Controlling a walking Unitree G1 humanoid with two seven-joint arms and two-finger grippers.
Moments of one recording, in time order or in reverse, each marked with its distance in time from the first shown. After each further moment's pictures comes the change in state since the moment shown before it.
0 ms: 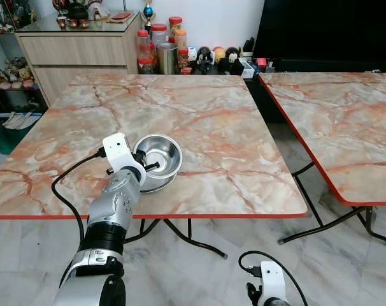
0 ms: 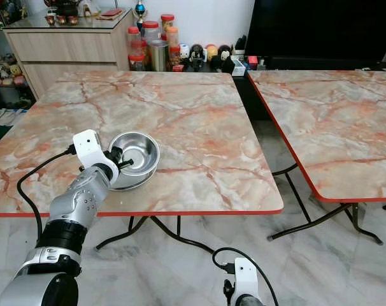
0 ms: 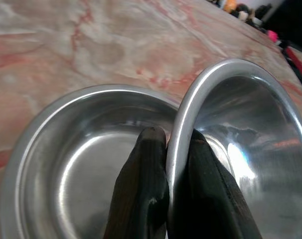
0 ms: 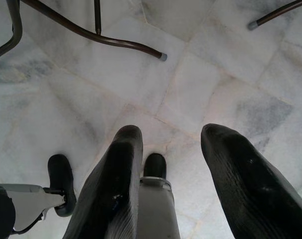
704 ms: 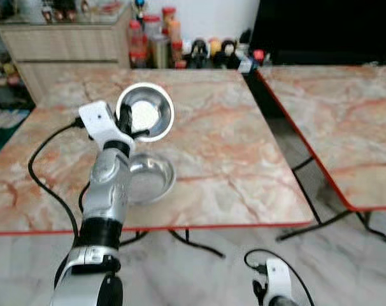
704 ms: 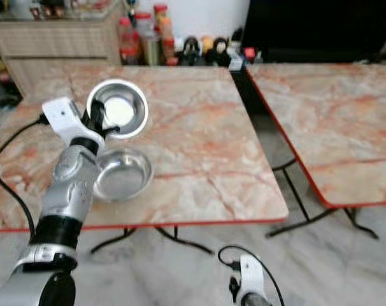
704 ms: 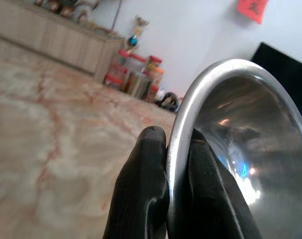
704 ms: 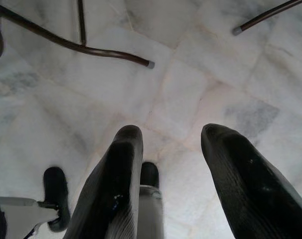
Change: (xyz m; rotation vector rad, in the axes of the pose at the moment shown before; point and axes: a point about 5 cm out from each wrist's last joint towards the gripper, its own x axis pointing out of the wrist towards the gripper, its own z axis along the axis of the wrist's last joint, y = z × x) left arm -0.013 -0.006 0.059 -0.002 -0.425 -0.126; right arm 0.000 -0.003 0.004 -0.002 -0.020 -0.007
